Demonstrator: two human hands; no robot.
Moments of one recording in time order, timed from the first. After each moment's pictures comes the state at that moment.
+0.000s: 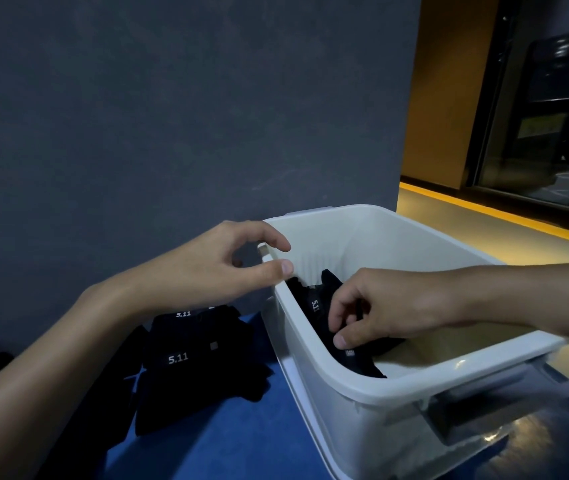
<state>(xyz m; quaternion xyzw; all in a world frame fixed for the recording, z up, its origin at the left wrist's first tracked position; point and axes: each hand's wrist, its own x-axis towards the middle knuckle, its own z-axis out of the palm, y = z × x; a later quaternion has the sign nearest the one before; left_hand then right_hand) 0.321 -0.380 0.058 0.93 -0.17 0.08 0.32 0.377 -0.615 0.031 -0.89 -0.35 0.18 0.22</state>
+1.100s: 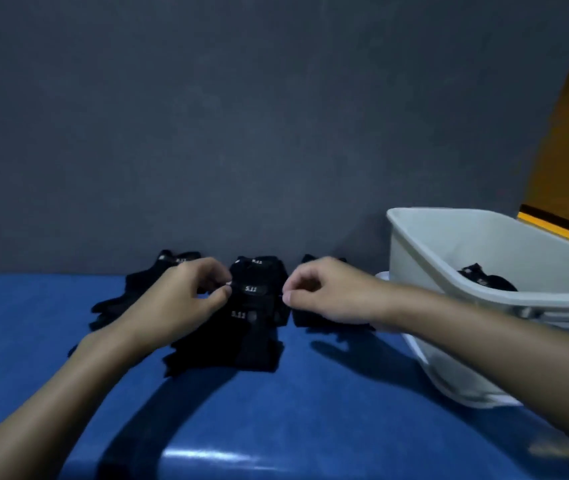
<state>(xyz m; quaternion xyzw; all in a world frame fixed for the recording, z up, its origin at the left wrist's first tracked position) 0.100 -0.263 0.002 0.93 0.14 0.23 0.26 0.229 -0.461 0.026 -0.82 -0.45 0.12 0.35</state>
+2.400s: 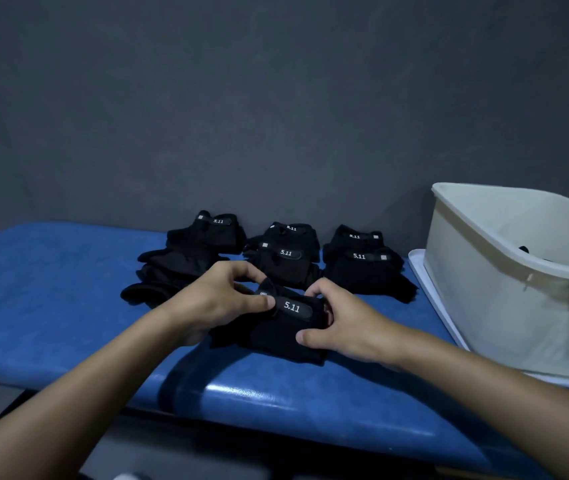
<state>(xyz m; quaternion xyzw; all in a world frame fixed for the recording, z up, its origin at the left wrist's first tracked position) 0.076 -0.283 -0.038 0.77 0.23 0.12 0.58 0.201 -0.453 -0.055 -0.79 -0.44 0.21 0.37</state>
